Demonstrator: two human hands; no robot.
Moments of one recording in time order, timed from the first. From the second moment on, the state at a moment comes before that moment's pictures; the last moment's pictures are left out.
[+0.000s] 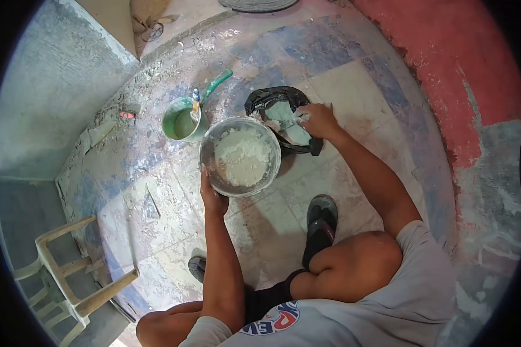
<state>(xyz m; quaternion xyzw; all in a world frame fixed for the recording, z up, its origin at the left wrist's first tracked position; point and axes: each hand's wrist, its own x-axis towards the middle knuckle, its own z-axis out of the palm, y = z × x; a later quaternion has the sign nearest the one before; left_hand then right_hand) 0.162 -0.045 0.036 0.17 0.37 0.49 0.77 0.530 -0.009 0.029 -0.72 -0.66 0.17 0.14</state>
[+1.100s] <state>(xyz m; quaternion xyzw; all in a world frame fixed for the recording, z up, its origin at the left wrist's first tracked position) 0.174 -0.045 0.032 0.15 0.36 0.48 0.79 0.462 -0.009 0.159 -0.54 -0.78 0.24 0.19</state>
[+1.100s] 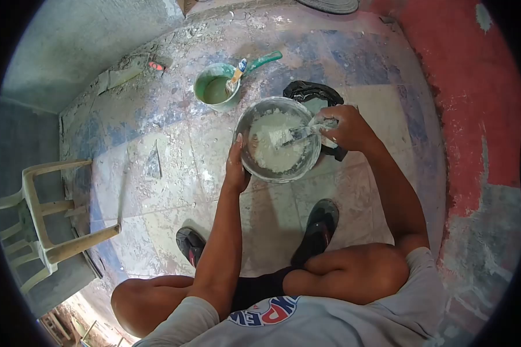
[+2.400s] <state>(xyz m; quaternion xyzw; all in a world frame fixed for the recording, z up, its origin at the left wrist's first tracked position) 0.173 -0.045 0.035 0.14 0.38 0.48 0.78 0.501 -0.021 0.121 -0.50 -0.81 0.14 0.26</state>
